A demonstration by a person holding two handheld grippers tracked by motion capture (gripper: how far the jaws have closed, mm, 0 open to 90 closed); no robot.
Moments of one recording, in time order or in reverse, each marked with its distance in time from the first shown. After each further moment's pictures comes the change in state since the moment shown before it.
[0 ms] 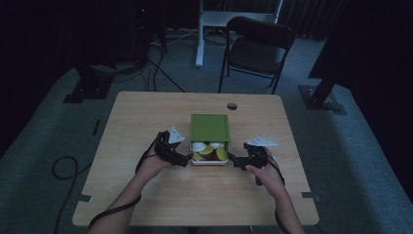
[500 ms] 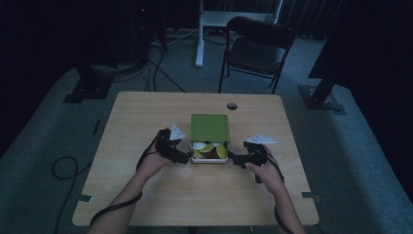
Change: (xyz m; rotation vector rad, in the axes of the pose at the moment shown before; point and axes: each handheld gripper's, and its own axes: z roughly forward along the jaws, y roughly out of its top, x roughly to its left) left arm 0.005 0.004 0.004 0.007 -0.001 -0.010; right arm -0.004 0.004 0.005 0.008 -0.001 0.009
